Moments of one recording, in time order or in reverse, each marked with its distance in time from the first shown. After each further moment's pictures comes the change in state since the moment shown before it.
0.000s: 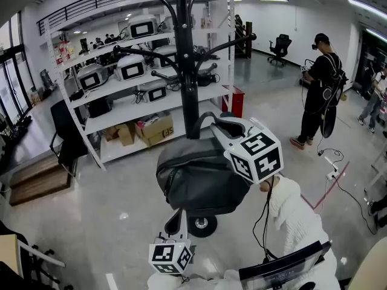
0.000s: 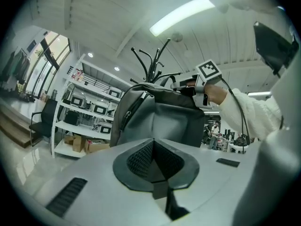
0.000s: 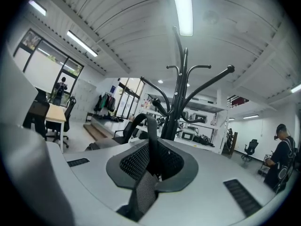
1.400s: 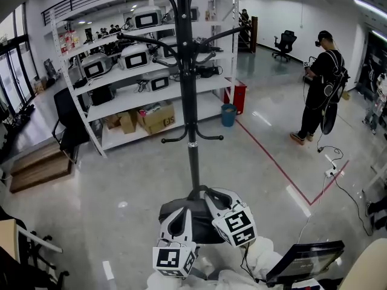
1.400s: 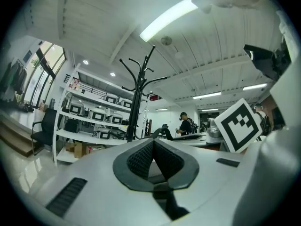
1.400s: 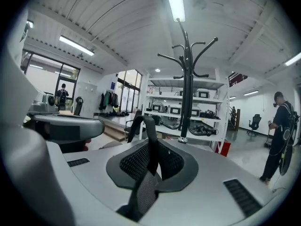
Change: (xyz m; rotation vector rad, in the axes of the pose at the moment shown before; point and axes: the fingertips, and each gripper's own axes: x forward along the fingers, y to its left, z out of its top) left arm -0.050 -0.058 0.000 0.082 -0.042 0.002; right arm -0.093 0.149 -0.180 0.144 0.126 0.044
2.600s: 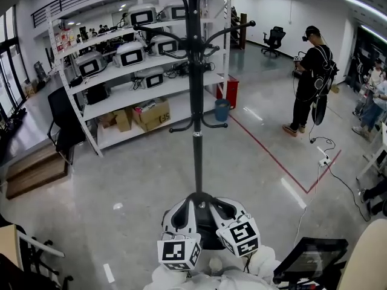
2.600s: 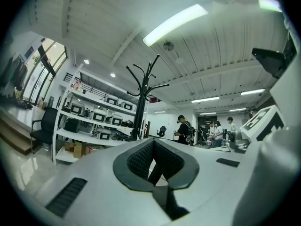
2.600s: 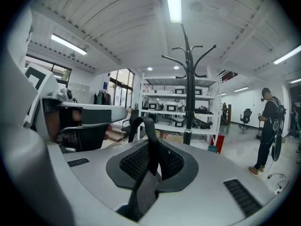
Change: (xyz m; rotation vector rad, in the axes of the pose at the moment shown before) left arm -0.036 0.026 0.012 -0.031 -0.017 -0.032; right arm -0.036 0.074 -0.015 0.066 0.027 -0.094
